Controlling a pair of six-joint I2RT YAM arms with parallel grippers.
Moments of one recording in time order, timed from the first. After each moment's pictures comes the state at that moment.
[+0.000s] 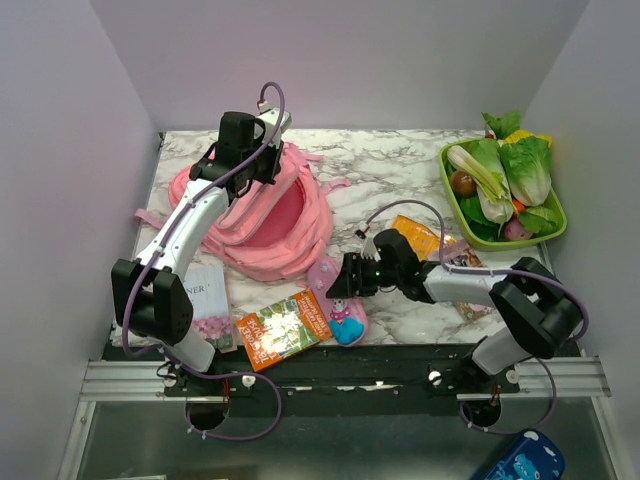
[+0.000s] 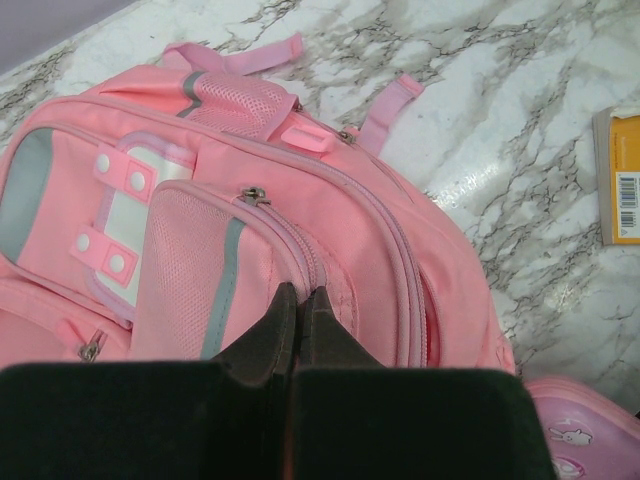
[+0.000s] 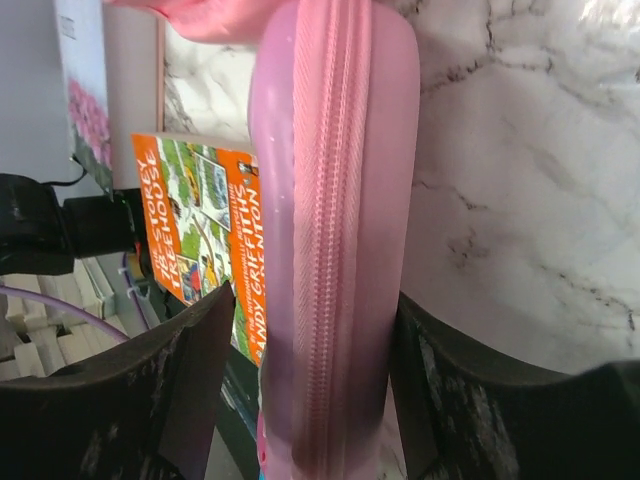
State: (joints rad) left arm -0.29 1.59 1.49 -0.46 0.22 0.12; right arm 0.73 1.52 0.59 0.31 -0.49 0.72
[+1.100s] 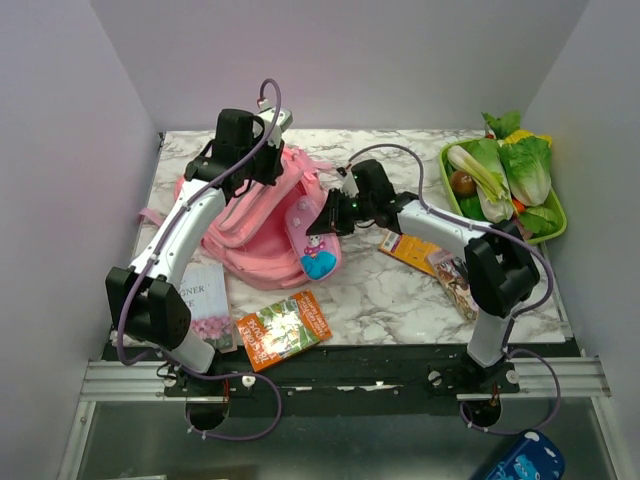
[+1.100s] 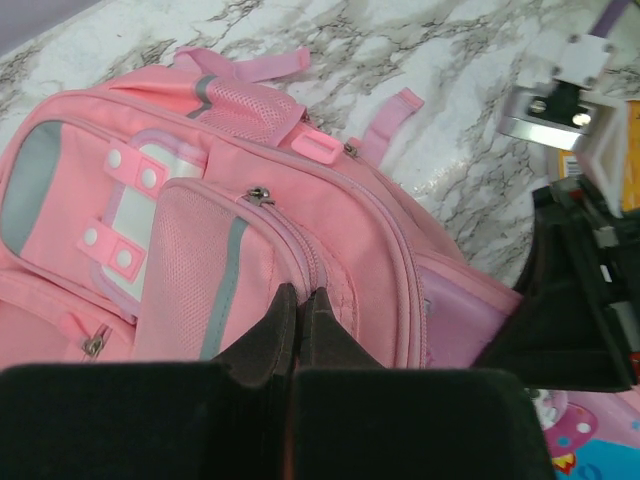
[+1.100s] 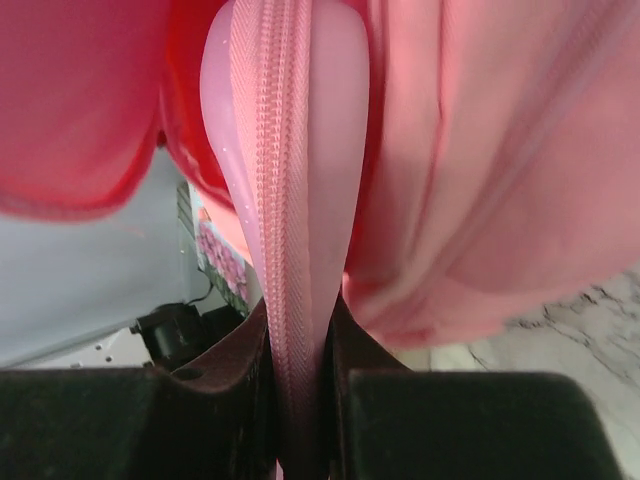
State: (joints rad) left arm -0.30 1.56 1.53 -0.54 0.25 0.11; right arm 0.61 1.80 1.28 -0.12 -0.57 0.78
